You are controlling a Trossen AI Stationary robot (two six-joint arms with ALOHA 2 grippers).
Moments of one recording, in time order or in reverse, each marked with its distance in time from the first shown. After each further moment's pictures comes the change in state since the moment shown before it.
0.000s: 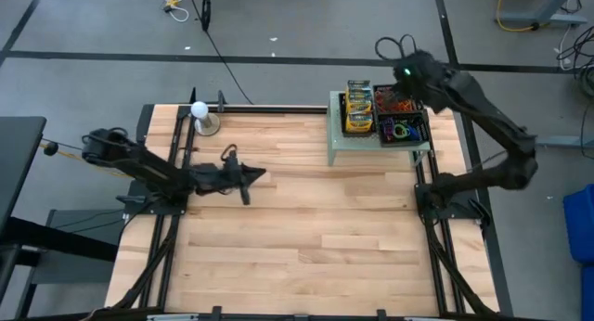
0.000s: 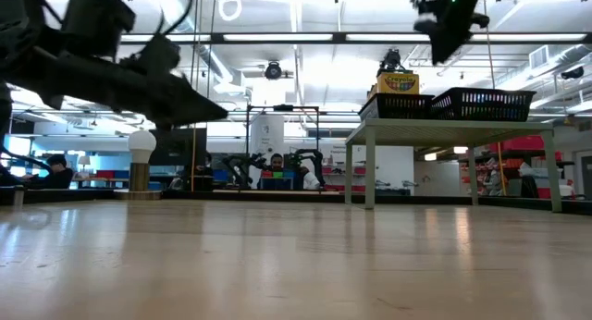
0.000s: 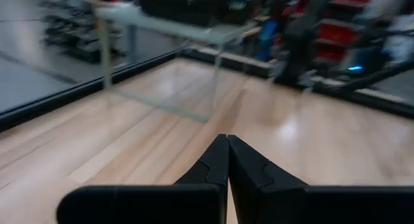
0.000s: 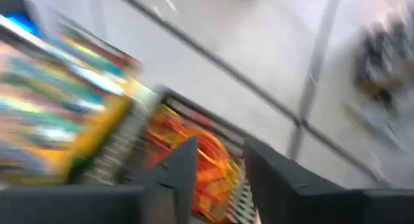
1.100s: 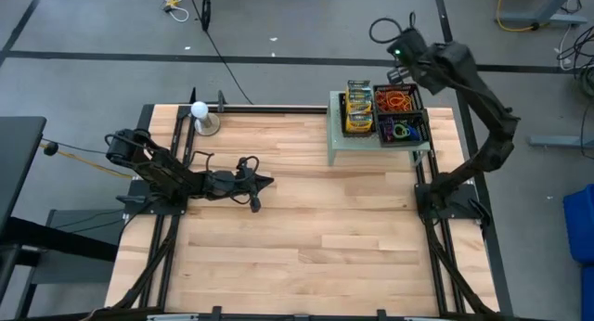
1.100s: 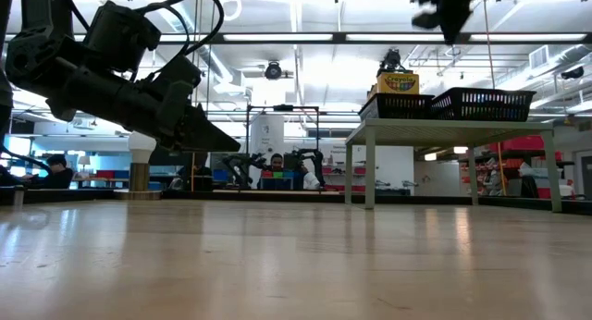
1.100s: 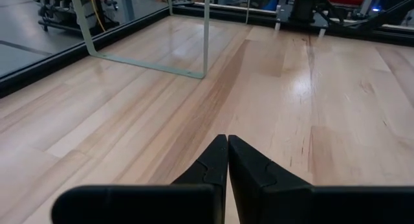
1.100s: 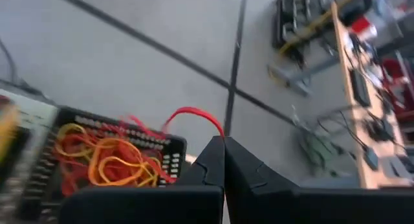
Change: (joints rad) left arm -0.036 0.236 0.095 -0.022 -0.013 0.049; right arm -0.003 0.256 0.446 -0.398 0.280 0.185
